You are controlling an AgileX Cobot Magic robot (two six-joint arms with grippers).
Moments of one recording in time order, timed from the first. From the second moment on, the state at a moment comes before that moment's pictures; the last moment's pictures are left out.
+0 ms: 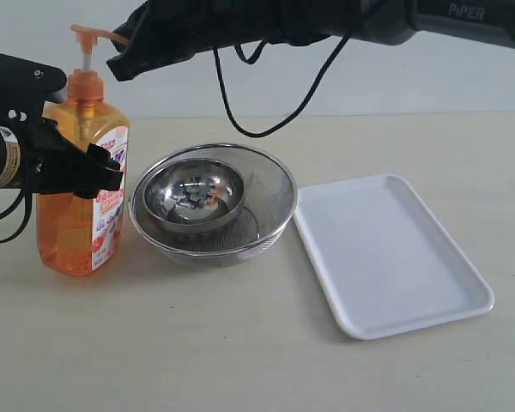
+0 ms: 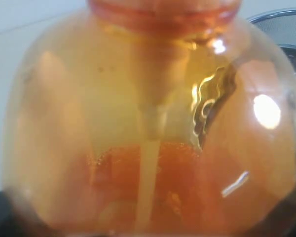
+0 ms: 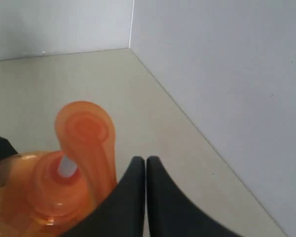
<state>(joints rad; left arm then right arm) -0.28 1.58 -0.79 1.74 0.09 -1.66 0.62 2.12 -1.88 1.24 0.49 -1.51</state>
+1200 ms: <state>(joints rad) -0.28 1.64 -0.86 1.73 0.22 -1.41 0.59 2.04 -1.88 0.61 0.47 -1.06</state>
